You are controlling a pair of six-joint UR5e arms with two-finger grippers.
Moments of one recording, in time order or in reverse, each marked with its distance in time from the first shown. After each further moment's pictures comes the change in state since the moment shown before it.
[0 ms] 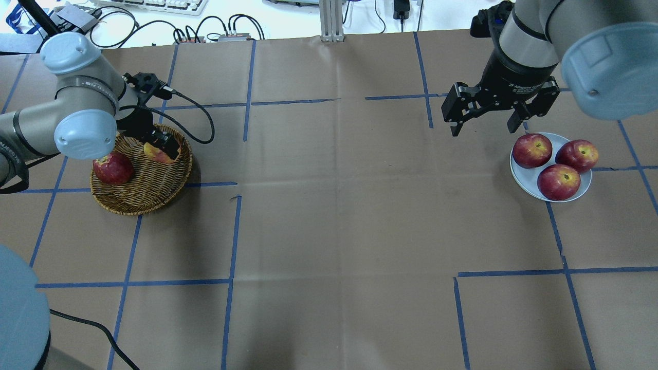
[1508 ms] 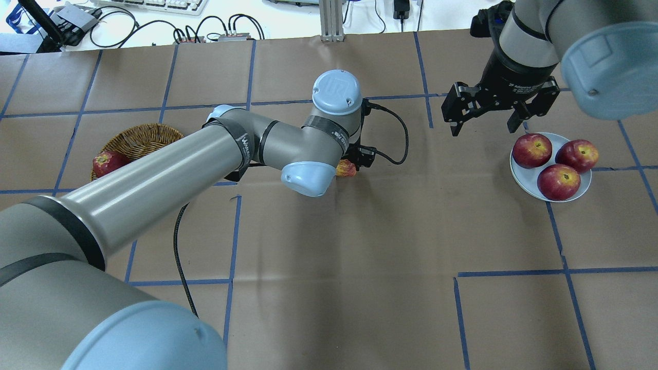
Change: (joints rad) left arm -0.630 -0.249 0.145 0.186 0.031 -0.796; right arm 0.000 0.000 0.000 0.000 0.000 0.000
